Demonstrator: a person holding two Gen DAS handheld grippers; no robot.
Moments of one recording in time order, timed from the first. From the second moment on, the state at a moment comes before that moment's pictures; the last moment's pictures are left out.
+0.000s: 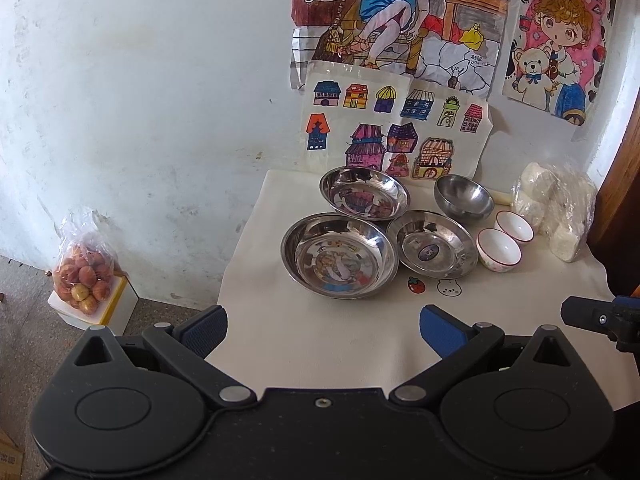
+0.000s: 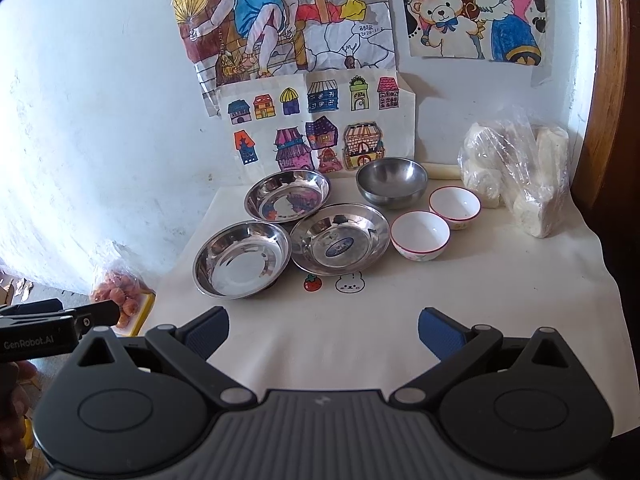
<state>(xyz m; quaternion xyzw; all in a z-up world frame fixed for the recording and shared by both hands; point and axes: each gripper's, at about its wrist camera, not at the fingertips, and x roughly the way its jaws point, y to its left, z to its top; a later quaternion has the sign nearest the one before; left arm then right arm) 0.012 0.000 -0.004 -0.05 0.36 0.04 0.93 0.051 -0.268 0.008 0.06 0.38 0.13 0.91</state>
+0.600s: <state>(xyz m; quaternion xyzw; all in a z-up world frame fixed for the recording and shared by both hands) 0.012 -0.002 -0.005 -0.05 0.37 0.04 0.93 0.048 -0.269 0.010 0.06 0.38 0.13 0.91</state>
